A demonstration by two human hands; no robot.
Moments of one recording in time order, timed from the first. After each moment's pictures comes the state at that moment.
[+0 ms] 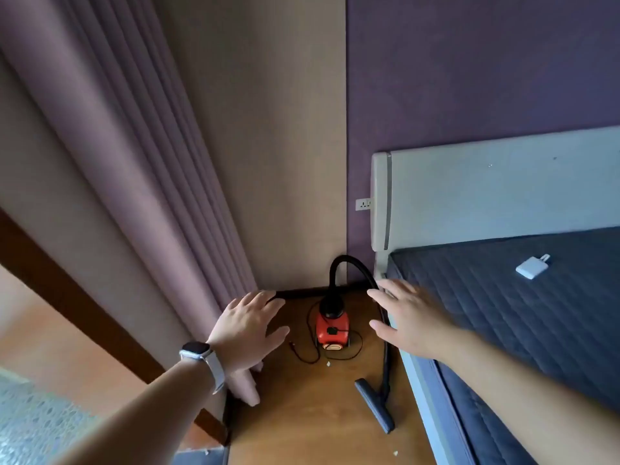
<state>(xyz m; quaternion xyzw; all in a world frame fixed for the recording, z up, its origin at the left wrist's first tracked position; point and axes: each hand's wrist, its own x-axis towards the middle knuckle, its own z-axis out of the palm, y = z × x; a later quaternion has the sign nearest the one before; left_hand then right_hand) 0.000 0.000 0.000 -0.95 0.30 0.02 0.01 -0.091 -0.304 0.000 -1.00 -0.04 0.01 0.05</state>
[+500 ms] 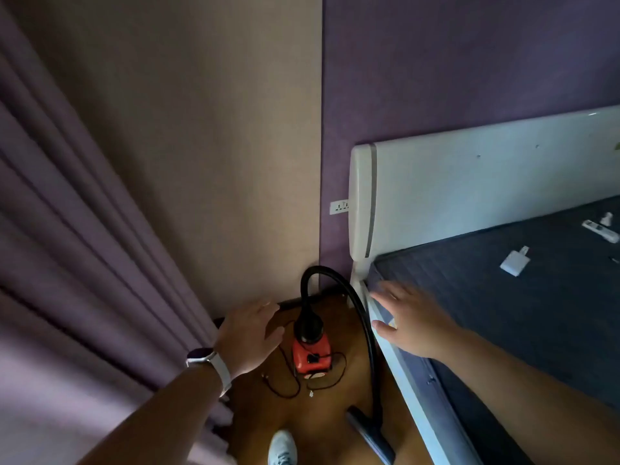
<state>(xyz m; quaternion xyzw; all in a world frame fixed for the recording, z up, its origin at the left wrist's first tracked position) 0.308 -0.068 -0.104 -0.93 0.36 0.07 -0.07 0.158 -0.353 -0.065 -0.99 0.06 0.06 0.05</state>
